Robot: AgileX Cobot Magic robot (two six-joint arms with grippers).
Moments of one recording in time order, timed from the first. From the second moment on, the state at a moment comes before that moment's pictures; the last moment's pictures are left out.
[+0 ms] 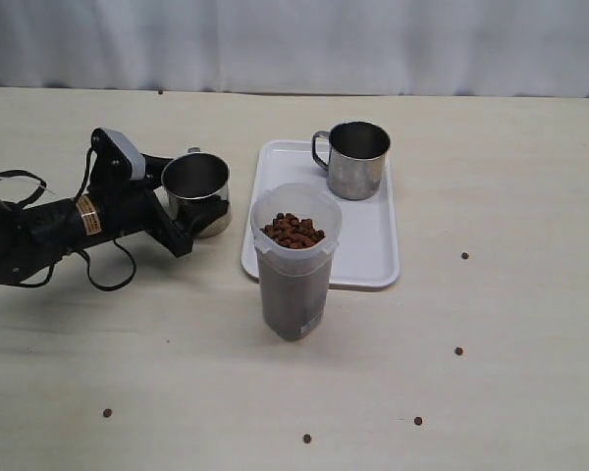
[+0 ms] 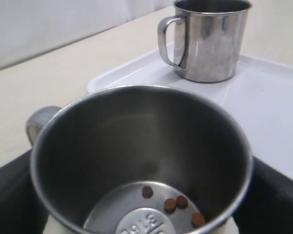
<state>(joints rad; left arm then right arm) 0.03 2.30 -0.91 0.84 -1.12 -0.15 0.05 0.00 0.00 0.10 0.21 0.00</state>
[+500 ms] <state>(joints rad) 0.03 2.26 -0.97 0.90 -1.19 -0.22 0.05 0.00 0.00 0.10 0.21 0.00</state>
